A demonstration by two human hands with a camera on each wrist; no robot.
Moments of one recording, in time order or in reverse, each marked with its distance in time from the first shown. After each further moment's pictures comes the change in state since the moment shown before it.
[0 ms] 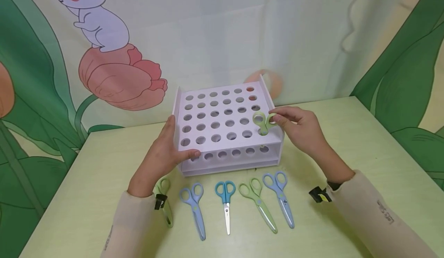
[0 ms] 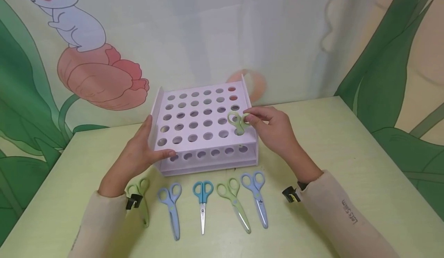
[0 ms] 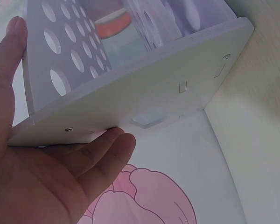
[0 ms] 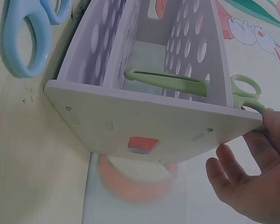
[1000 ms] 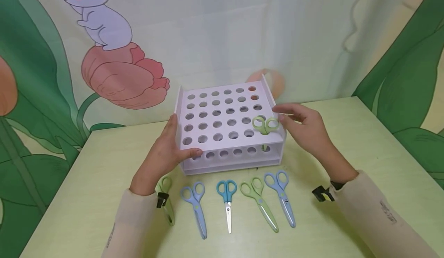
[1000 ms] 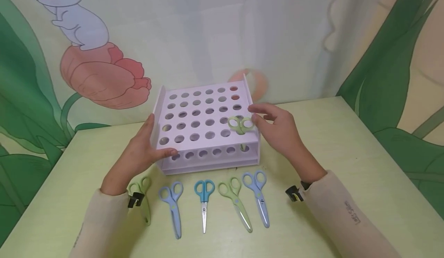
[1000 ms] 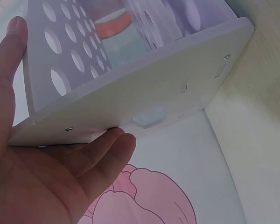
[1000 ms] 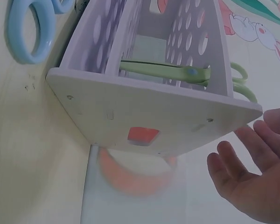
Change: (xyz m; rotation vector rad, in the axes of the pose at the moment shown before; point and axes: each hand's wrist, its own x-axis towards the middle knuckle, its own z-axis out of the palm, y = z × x) left_hand 0.000 -0.001 0.000 -0.026 0.001 0.003; right_hand -0.003 -0.002 -0.006 0.006 -0.013 0.011
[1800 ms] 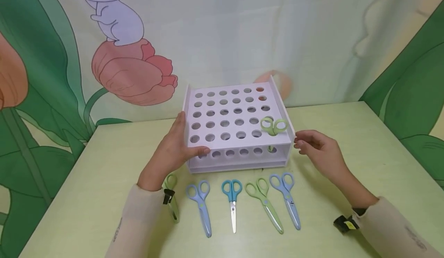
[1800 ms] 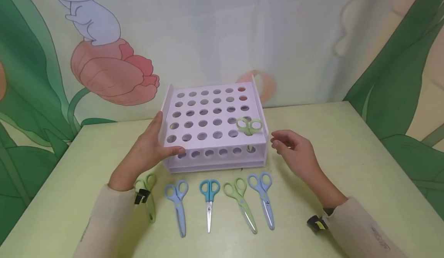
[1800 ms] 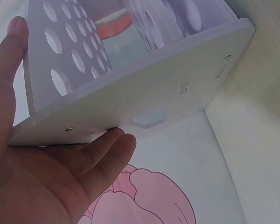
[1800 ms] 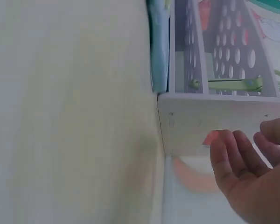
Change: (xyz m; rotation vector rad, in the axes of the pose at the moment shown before) left_hand -0.001 0.001 -0.002 0.002 0.004 0.019; right_hand -0.044 0.057 -0.001 0.091 -0.027 0.019
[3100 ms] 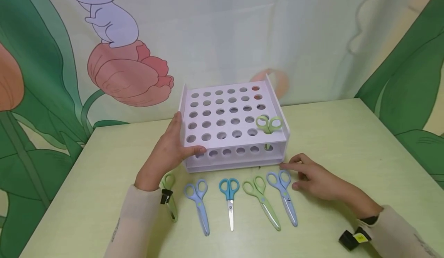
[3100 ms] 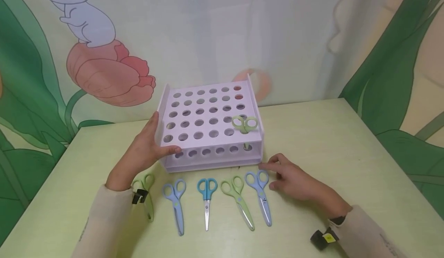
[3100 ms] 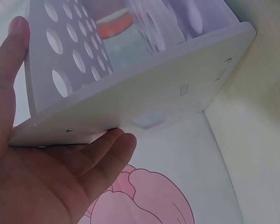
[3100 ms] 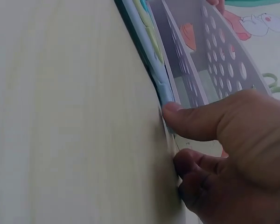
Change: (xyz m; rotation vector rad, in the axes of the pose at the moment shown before) left_hand -0.001 0.003 0.001 0.007 0.005 -0.005; right_hand -0.038 0.027 -0.005 -0.344 -0.571 -0.043
